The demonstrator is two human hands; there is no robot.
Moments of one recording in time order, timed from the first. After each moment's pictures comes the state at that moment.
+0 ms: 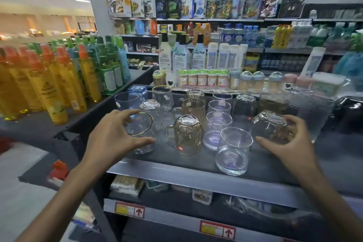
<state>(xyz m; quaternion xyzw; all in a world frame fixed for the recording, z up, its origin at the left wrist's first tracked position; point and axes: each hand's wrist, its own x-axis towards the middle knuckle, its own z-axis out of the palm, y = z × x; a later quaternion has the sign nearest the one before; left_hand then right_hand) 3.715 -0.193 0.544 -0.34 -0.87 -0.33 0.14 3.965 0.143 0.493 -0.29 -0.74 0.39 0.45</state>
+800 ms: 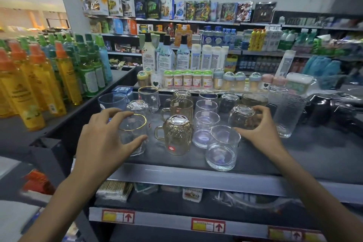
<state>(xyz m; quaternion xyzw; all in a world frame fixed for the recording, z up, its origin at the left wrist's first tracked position) 3.718 -0.192 0.532 -0.38 -0.85 -0.28 0.24 3.933 0.150 0.506 -0.32 -0.78 0.35 0.41</state>
